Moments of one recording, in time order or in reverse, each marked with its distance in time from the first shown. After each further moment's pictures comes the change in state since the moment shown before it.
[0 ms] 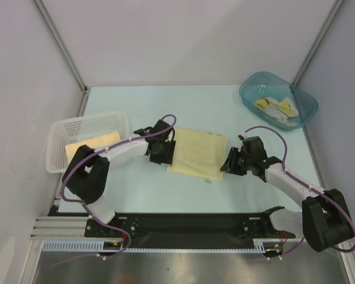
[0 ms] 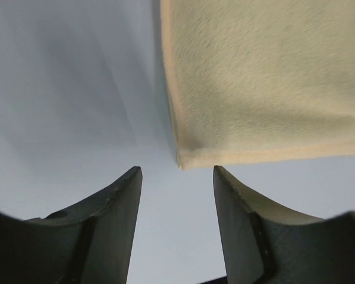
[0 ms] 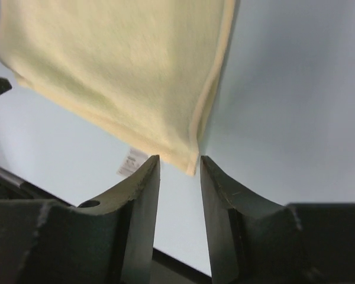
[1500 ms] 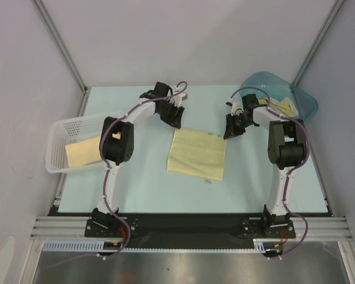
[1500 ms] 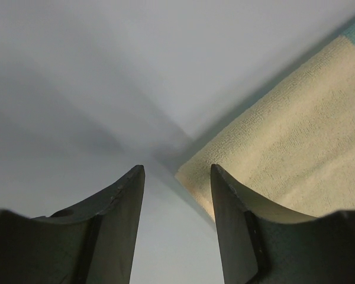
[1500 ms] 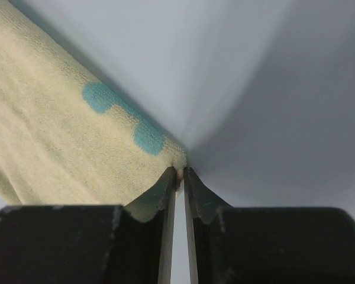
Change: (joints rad) left arm 0.241 0.672 0.926 -0.104 0.430 0.679; right arm -0.256 0.919 0.965 -0.333 -0.260 -0.717
